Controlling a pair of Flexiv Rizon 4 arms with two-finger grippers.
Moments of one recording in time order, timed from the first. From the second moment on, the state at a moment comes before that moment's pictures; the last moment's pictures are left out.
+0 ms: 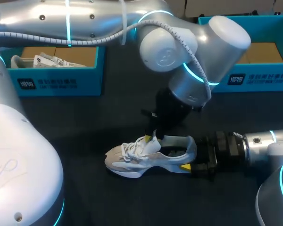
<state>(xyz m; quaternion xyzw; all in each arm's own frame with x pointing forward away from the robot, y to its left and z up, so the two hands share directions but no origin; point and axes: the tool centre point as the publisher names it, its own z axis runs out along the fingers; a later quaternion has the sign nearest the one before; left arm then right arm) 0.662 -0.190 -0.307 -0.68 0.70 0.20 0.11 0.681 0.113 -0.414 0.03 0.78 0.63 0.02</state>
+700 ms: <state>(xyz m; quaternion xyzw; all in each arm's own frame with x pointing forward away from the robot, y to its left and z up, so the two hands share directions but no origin) 0.667 -0.124 -0.311 -0.75 0.64 0.16 -0.01 0.681 0.113 -0.414 0.03 0.78 0.63 0.02</state>
